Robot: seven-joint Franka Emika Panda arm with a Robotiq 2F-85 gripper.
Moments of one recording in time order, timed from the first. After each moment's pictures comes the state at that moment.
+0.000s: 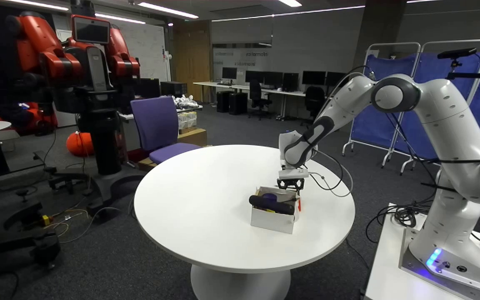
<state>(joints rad) 0.09 0.62 -0.14 -1.96 0.03 2.42 0.93</state>
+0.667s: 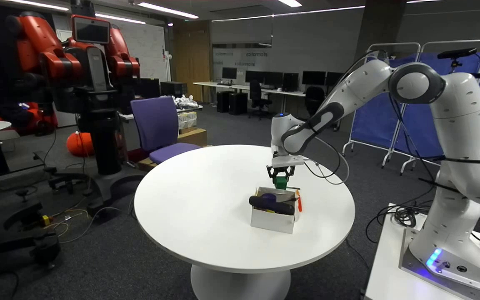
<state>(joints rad) 0.21 0.45 -0.14 -1.95 -0.10 2.39 0.95</state>
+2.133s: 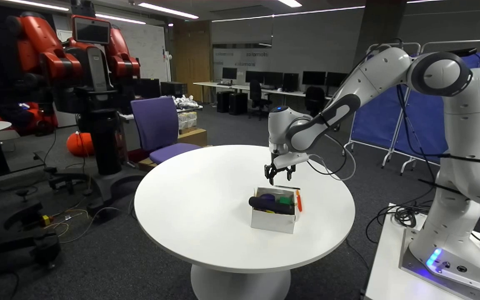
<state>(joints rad) 0.23 0.33 -0.01 -2.02 -0.22 2.29 0.96</state>
